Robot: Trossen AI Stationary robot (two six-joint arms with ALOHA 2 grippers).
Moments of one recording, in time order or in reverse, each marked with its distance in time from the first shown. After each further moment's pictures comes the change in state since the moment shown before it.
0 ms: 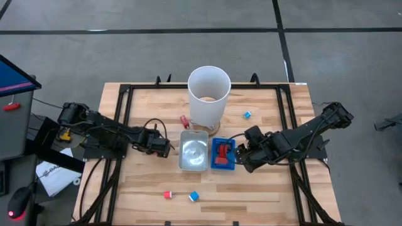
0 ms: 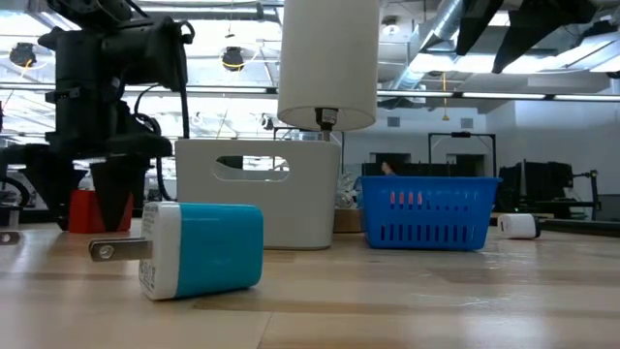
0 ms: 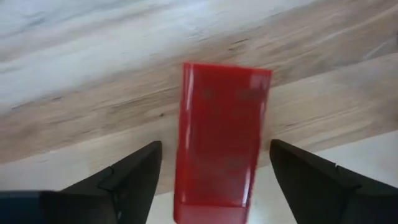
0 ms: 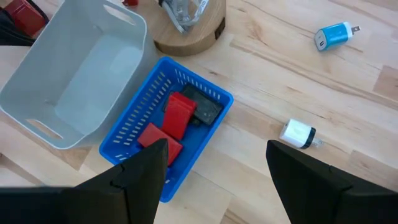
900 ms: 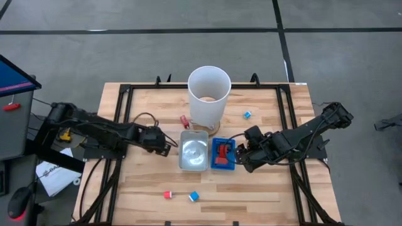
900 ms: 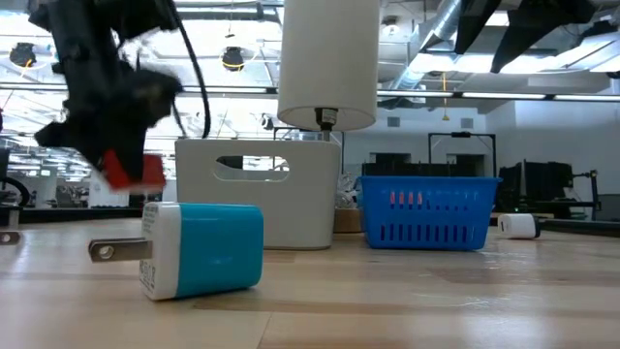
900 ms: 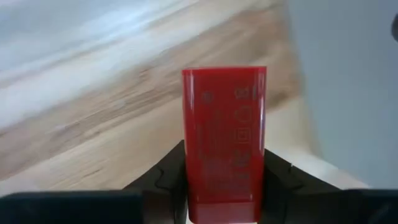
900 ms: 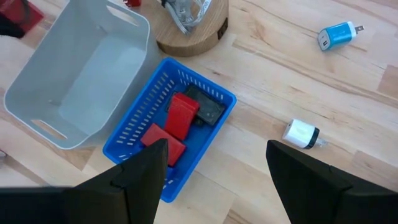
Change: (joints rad) left arm -0.002 -0.206 0.000 0.073 -0.020 0.133; right arm 0.000 0.000 0.000 0.012 0.001 0.000
